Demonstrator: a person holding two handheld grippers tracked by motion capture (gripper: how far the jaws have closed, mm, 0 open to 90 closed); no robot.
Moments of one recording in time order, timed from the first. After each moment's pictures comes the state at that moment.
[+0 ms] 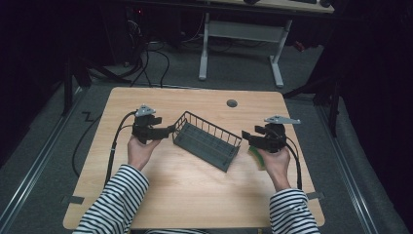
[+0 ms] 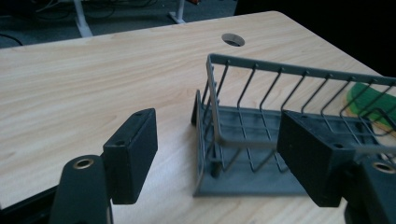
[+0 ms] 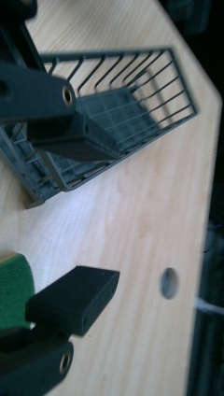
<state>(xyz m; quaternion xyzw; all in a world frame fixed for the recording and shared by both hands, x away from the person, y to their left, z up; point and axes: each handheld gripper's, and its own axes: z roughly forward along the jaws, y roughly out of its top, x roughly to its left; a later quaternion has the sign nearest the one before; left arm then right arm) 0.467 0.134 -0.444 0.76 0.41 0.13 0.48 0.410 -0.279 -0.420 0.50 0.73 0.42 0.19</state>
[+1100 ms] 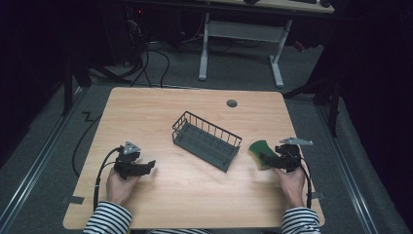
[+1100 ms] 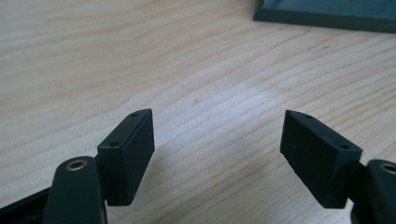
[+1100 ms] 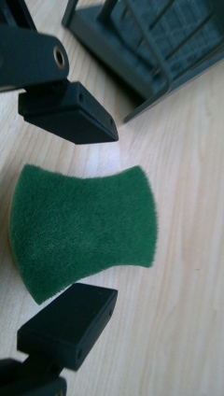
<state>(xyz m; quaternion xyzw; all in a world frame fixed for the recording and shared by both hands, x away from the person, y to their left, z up) 0.401 0.183 -0.527 0.80 0.45 0.16 0.36 0.384 -0.341 -0.489 0.55 0.73 0.35 0.20</state>
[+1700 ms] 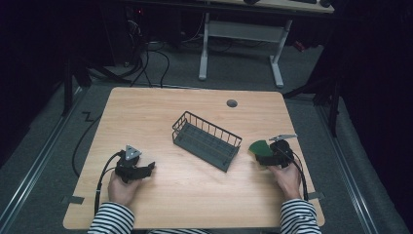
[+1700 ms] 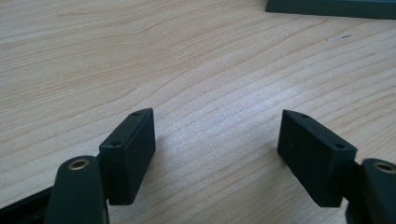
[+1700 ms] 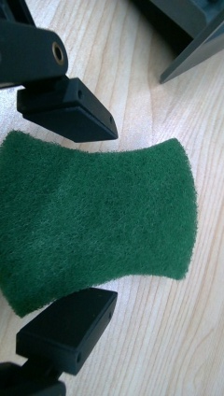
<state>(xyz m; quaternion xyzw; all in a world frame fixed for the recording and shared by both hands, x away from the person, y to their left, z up) 0.393 0.180 -0.537 0.79 0.45 0.19 0.36 0.411 -0.330 -0.504 0.55 0.78 0.25 0.17</state>
